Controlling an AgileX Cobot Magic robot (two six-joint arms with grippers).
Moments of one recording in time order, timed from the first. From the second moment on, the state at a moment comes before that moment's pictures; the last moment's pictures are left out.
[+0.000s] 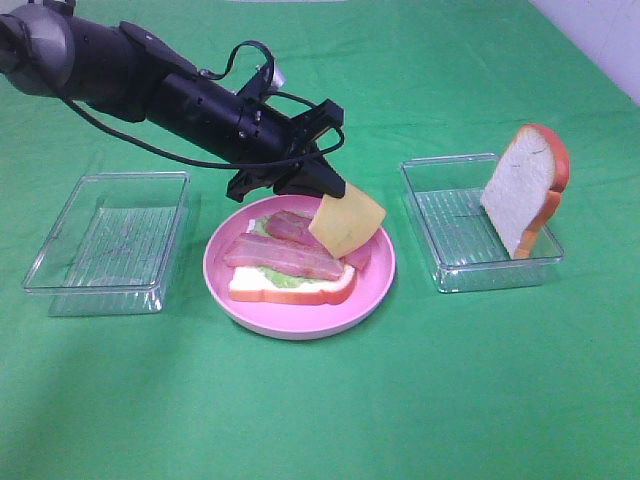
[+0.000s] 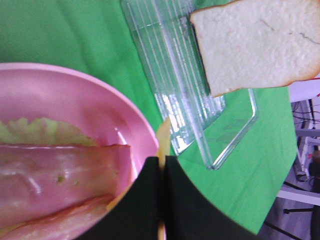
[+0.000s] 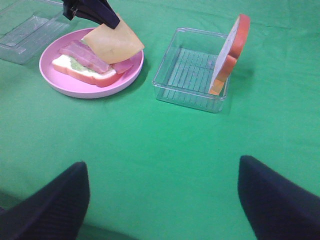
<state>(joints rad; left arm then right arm) -0.40 2.24 -1.59 -1.12 0.75 0.47 0.31 0.00 -0.51 0.03 1.07 -0.12</state>
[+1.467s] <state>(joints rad) -0.40 2.07 -1.59 -0.49 0.64 0.25 0.31 0.00 -0.51 0.03 1.07 -0.12</state>
